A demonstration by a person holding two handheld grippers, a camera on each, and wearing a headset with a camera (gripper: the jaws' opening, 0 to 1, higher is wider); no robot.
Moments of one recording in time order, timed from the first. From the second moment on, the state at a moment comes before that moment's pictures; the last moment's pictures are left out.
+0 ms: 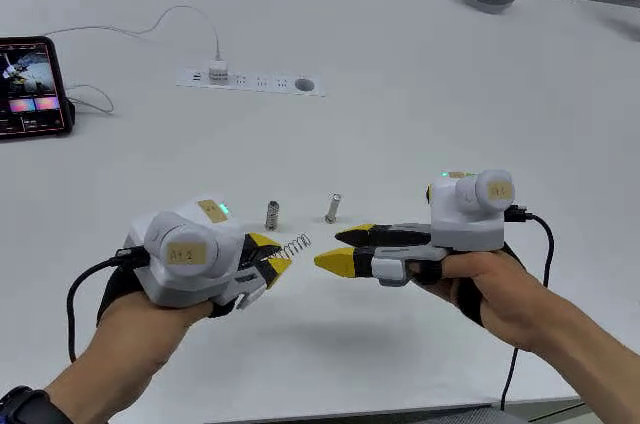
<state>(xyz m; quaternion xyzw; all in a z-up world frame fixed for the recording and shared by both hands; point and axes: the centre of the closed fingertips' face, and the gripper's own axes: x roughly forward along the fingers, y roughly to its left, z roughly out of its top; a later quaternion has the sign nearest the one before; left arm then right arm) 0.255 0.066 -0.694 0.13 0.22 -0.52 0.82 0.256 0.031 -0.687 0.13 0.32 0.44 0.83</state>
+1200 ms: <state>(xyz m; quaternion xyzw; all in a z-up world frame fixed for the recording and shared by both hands) 0.227 0.038 -0.687 0.14 0.20 -0.58 0.78 0.232 0.042 -0.666 0.09 0.32 0.52 0.78</state>
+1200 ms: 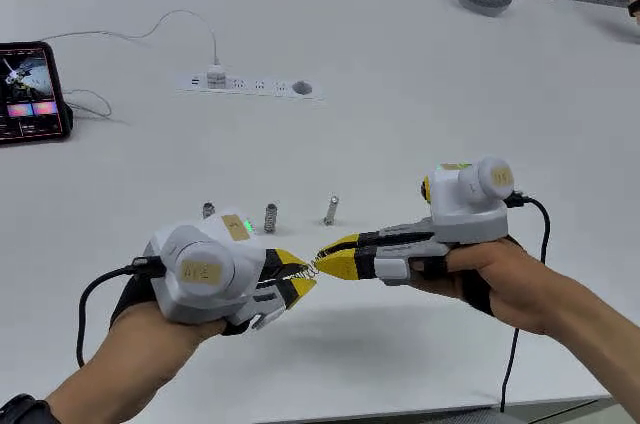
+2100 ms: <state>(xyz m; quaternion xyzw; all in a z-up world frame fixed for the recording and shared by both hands) 0.217 0.029 -0.673 0.13 0.19 -0.62 0.75 0.213 0.052 -0.664 -0.22 0.33 0.63 0.66</state>
